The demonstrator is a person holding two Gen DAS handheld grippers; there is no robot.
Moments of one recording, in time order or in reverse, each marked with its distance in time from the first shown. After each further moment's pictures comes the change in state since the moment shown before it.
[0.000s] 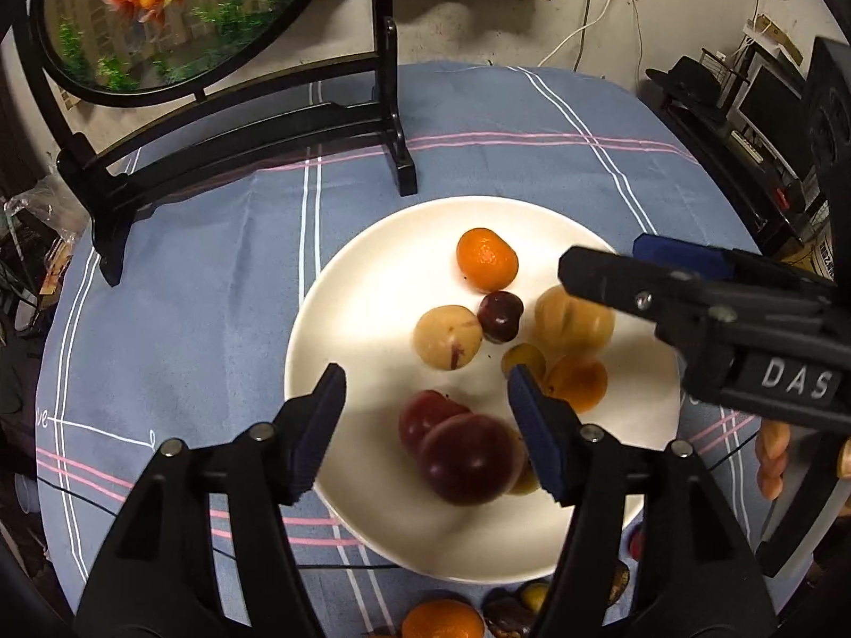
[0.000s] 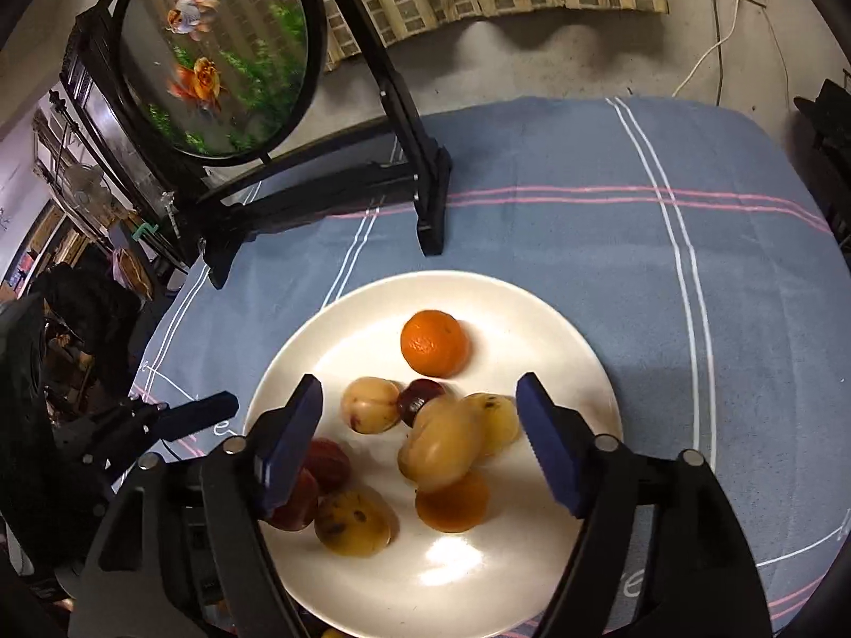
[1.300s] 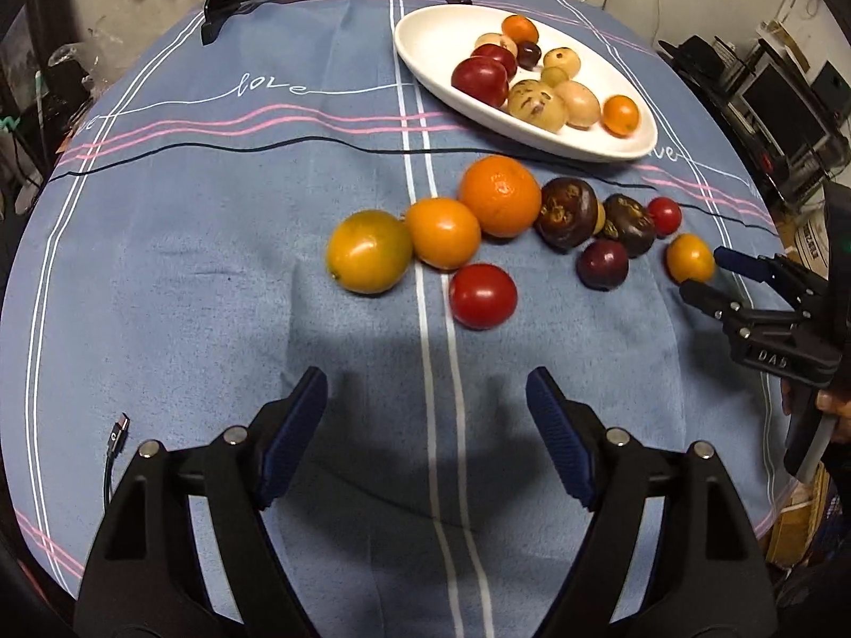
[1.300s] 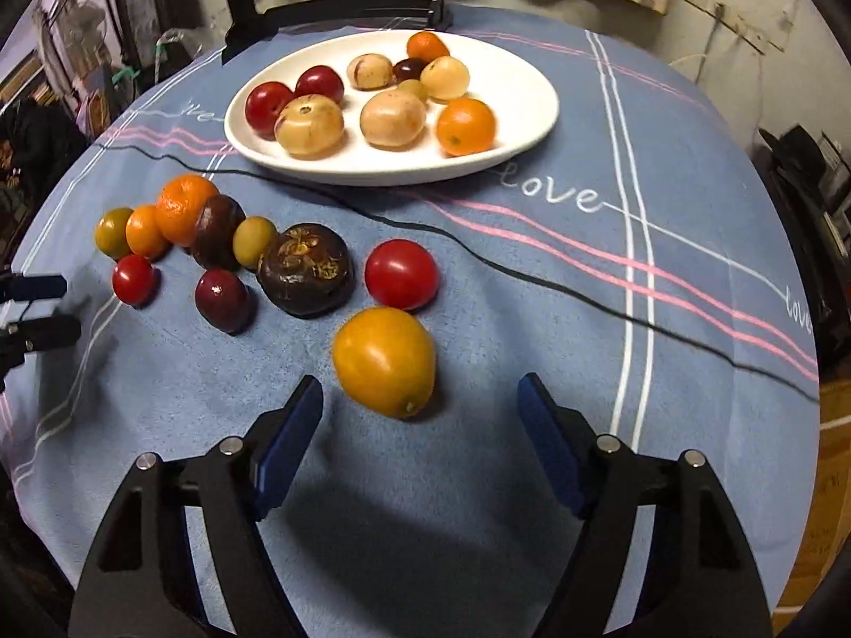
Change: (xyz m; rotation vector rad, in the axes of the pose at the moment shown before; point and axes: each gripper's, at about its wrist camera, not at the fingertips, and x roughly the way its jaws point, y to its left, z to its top) left arm -0.070 0.039 -0.232 -0.147 0.129 -0.047; right arm -0.055 0.006 -0.218 -0.277 0.160 -0.232
